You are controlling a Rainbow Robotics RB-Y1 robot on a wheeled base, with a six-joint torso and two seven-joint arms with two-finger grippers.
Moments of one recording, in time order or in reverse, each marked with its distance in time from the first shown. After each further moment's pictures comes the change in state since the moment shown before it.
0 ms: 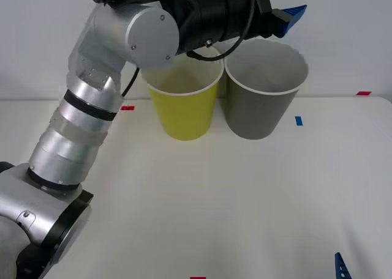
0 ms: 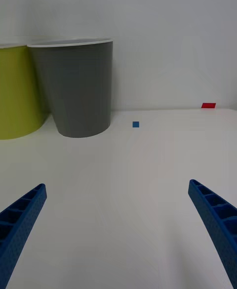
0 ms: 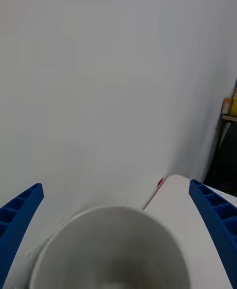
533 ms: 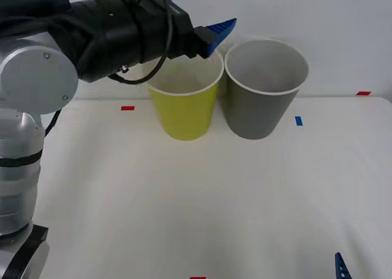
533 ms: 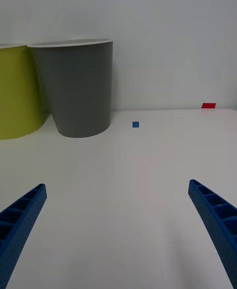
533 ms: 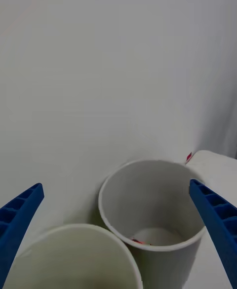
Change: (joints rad) right arm 0.000 0.000 0.000 0.000 0.000 0.000 0.000; left arm 0.303 0.131 0.181 -0.450 -0.002 0.201 -0.006
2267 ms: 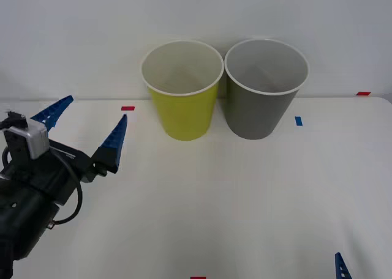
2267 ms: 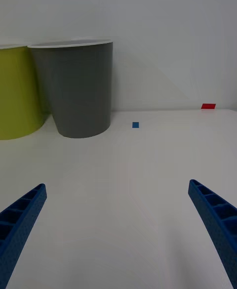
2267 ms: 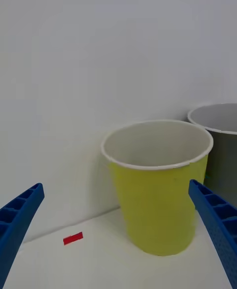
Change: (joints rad) right arm 0.000 0.000 0.000 0.000 0.000 0.000 0.000; left arm 1.082 0.145 -0.029 -0.323 -0.143 -0.870 -0.093
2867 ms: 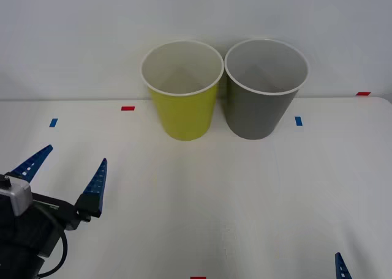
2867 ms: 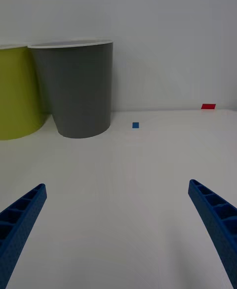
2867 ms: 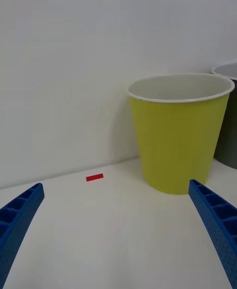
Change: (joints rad) right arm 0.000 0.000 0.000 0.000 0.000 0.000 0.000; left arm 0.265 0.047 -0.045 0.048 -0.039 -0.247 0.002
